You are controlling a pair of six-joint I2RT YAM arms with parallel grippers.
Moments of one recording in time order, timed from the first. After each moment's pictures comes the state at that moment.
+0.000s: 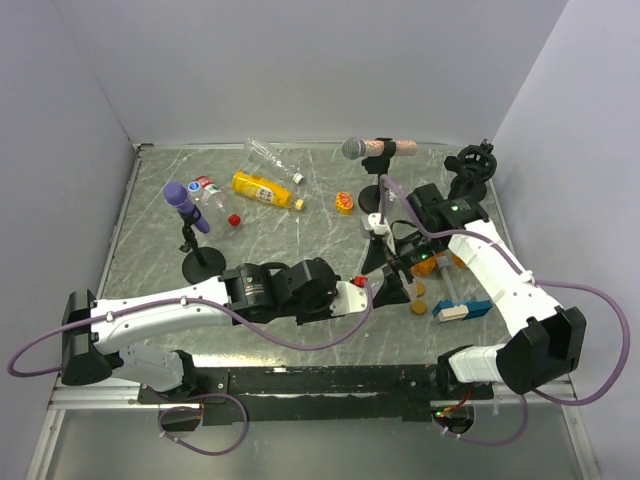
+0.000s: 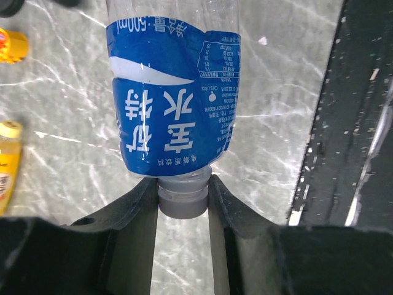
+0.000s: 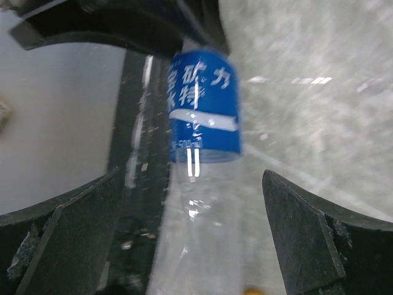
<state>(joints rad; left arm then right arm) -1.27 1.33 1.21 -0.72 -0.13 0.30 0.34 1.31 1.26 -1.35 -1.07 -1.14</state>
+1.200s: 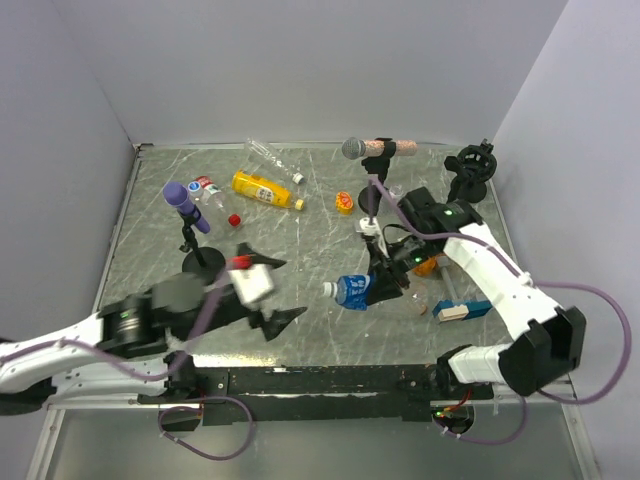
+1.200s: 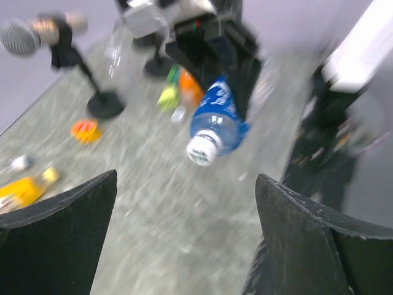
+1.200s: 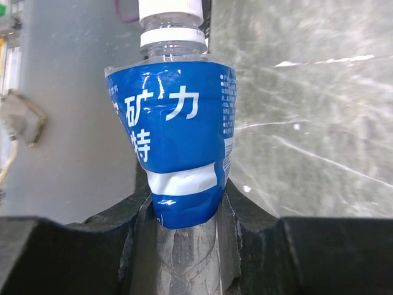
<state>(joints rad) -1.34 0.77 1.01 -0.43 -0.27 0.11 0.42 1.33 1.23 -1.33 -1.01 -0.92</state>
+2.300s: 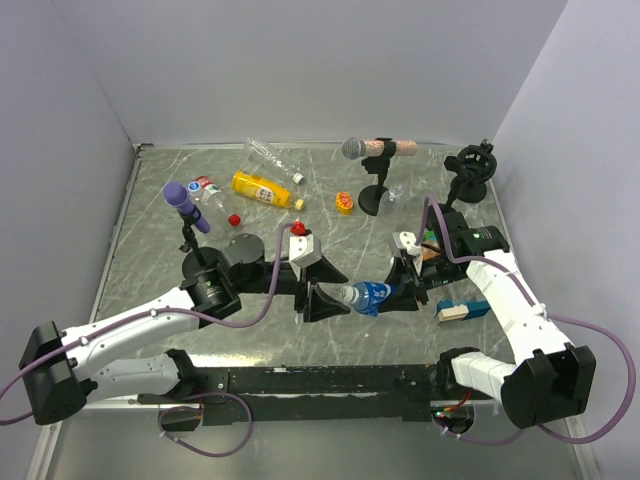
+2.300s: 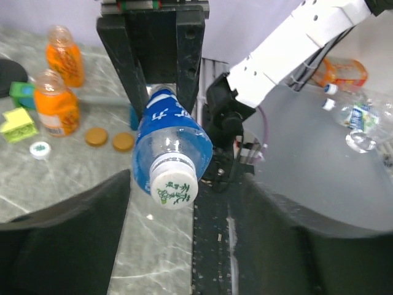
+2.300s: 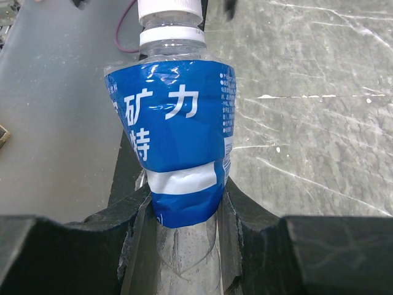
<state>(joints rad) -0.97 1.06 0.79 0.22 0.59 -0.20 0.19 1.13 0.99 -1.37 -1.24 -1.29</state>
